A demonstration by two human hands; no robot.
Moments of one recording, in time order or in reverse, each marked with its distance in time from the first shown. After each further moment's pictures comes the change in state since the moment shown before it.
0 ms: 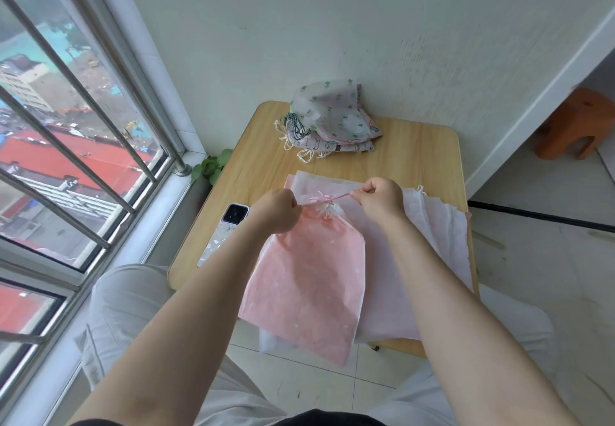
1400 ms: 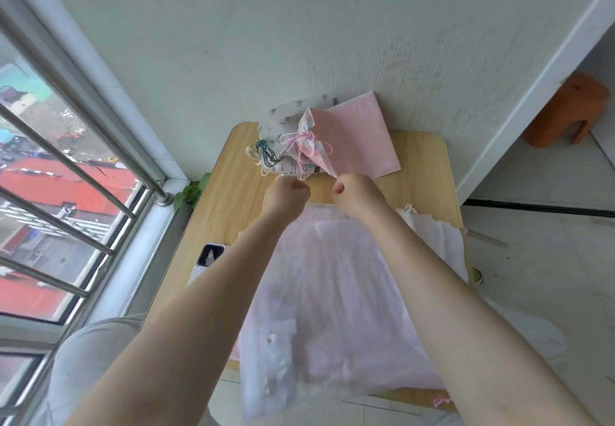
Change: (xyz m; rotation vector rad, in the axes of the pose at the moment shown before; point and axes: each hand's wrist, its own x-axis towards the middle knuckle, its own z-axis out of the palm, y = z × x) left_hand 0.083 0.063 -0.010 -0.584 0.111 -0.126; right_hand 0.058 -0.034 -0.013 -0.466 -0.147 -0.193
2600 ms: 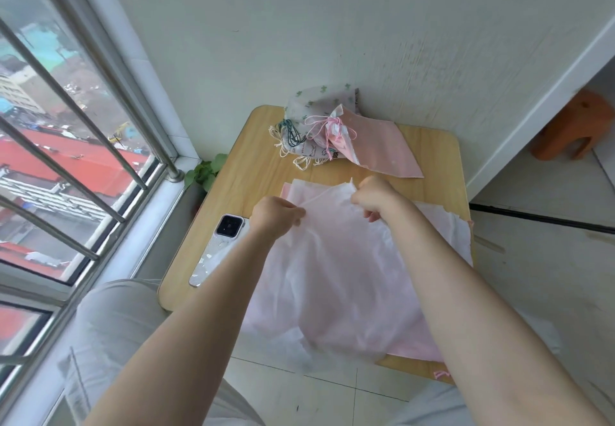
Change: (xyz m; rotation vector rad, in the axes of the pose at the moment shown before) left_hand -0.059 -0.061 -0.029 -0.031 -0.033 -0.193; right_hand -0.028 -0.009 0.004 0.213 -0.231 0.322
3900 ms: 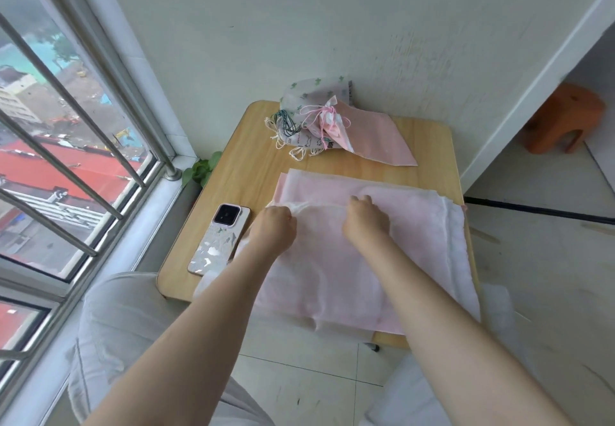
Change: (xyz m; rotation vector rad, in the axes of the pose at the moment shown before) left_hand -0.014 -0.043 0.027 0.597 0.151 0.350; right_hand -0.045 0.035 0.060 -0.516 0.222 -0.136
